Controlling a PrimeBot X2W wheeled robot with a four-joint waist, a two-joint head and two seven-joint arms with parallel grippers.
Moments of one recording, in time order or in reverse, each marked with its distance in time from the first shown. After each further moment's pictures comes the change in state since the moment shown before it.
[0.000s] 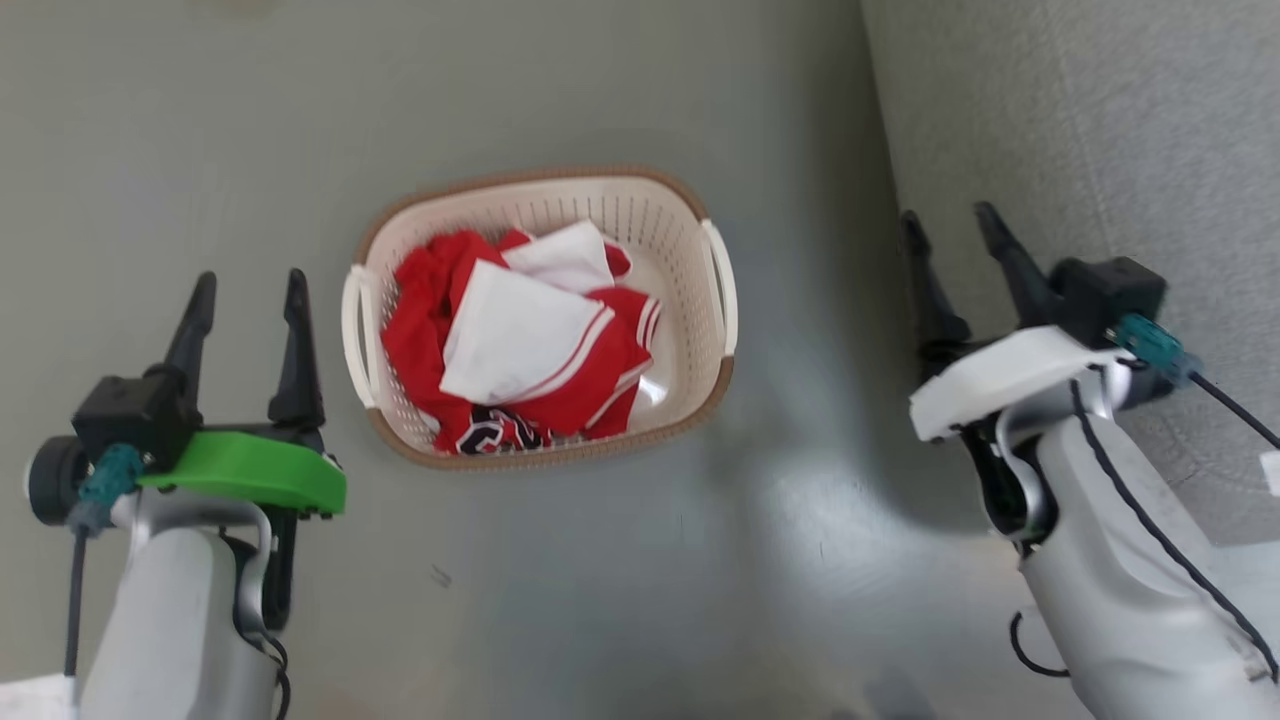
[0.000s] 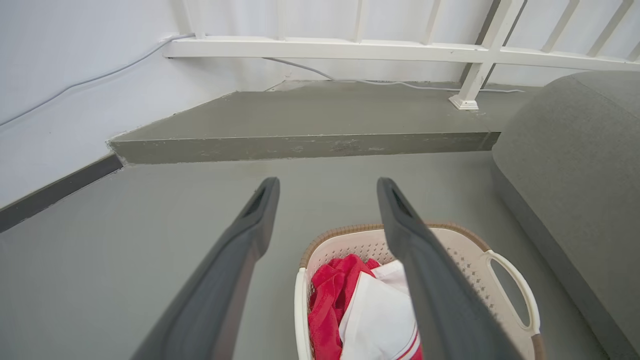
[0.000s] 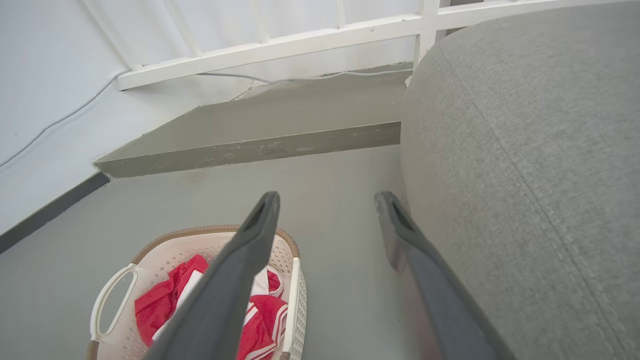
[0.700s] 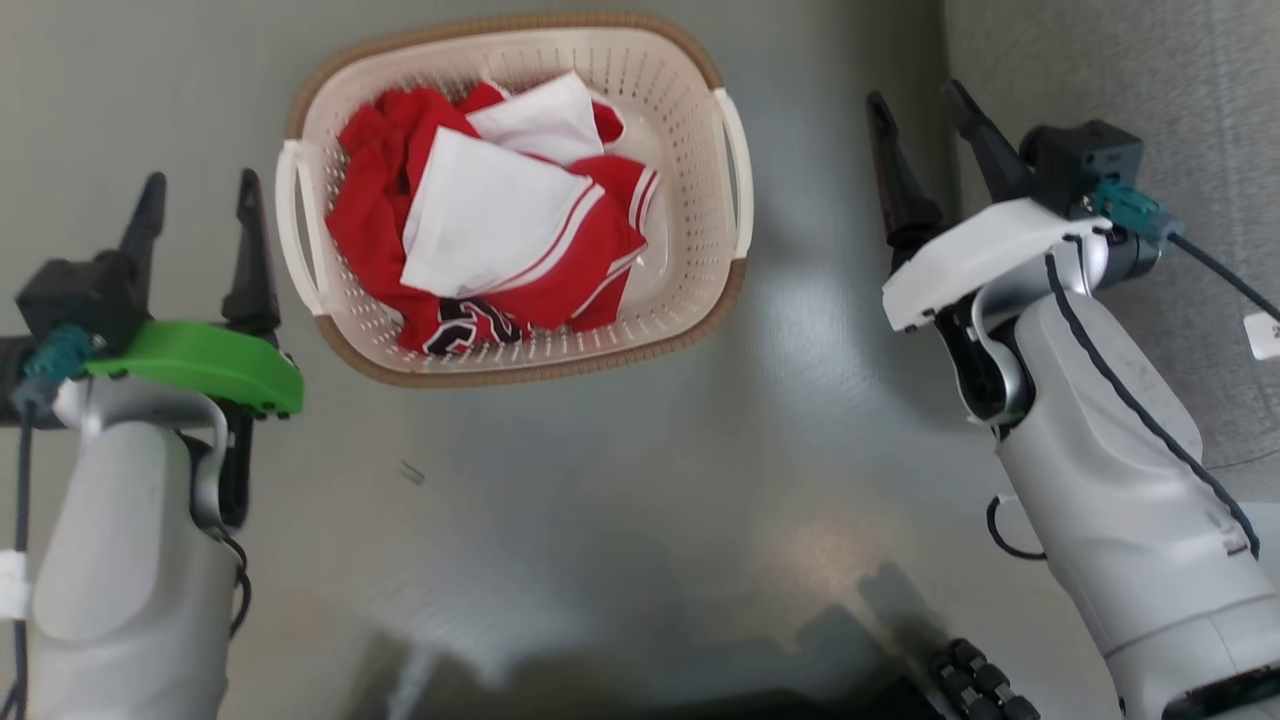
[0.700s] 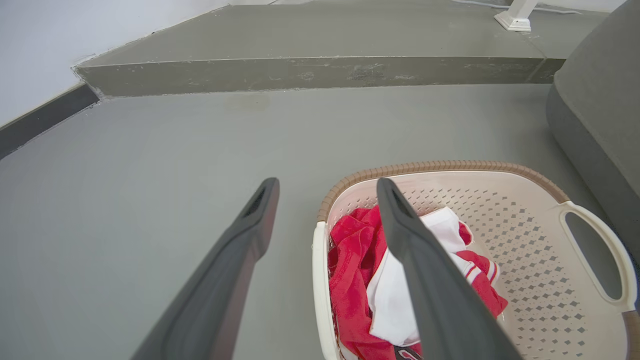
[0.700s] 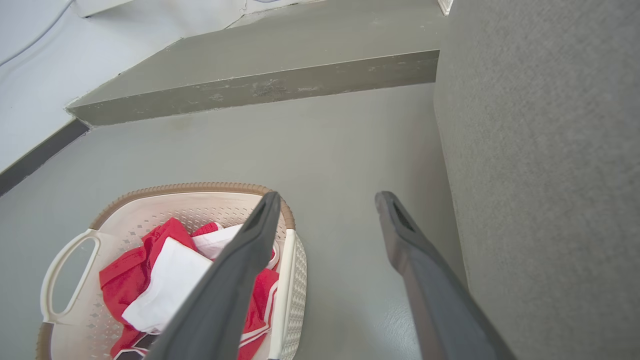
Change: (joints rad) left arm -0.210 0.030 0.003 0.169 0.002 -0.018 0.015; right arm -0.243 0.027 0.036 0.160 -0.001 0.025 0.017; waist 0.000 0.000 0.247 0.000
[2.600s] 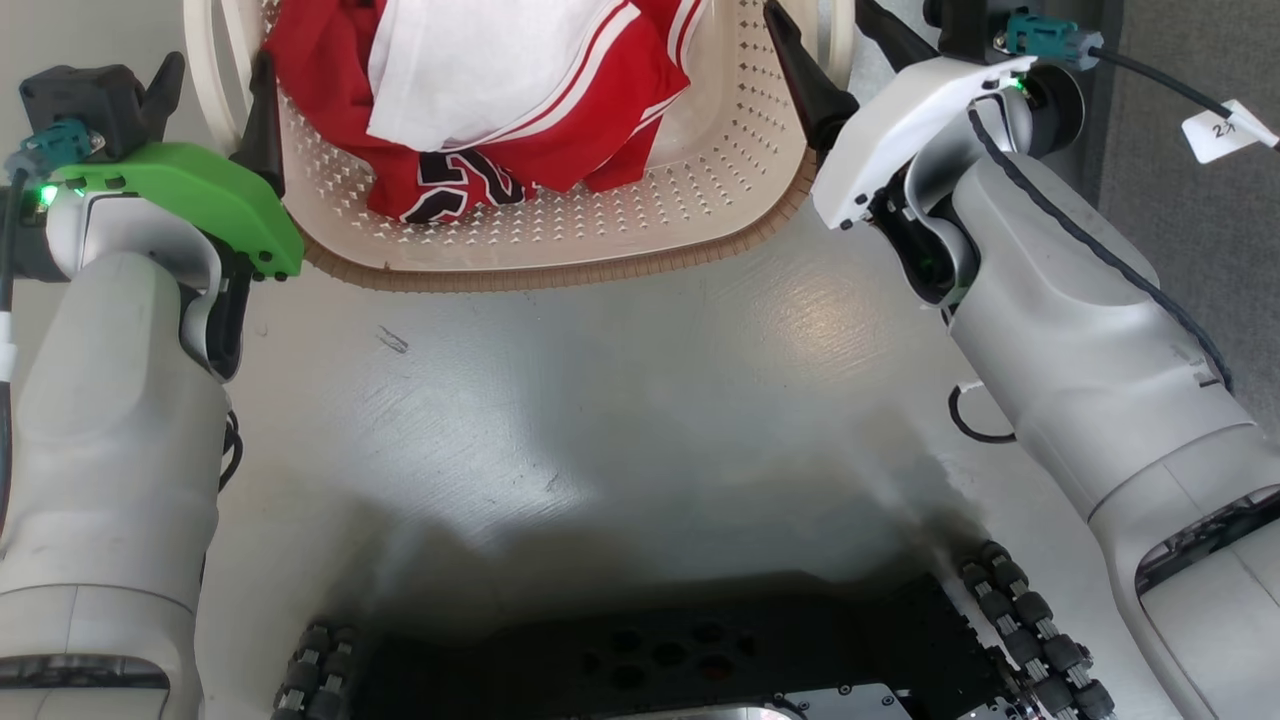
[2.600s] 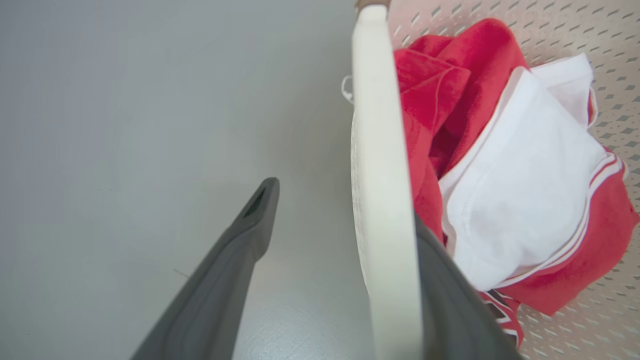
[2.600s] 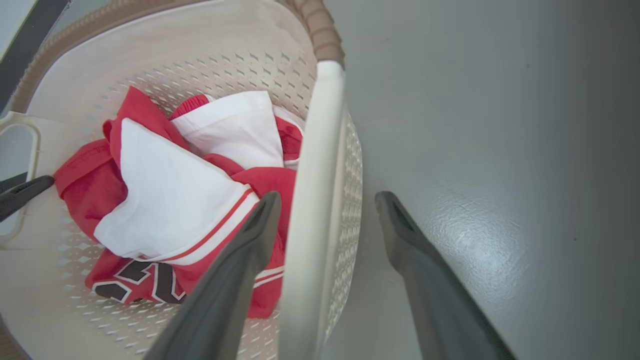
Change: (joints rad) left arm -0.399 -0.016 -0.100 0.462 -0.048 -0.054 0.059; right arm -0.364 0.018 0.318 0.352 0.277 0.061 0.020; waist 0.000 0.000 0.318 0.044
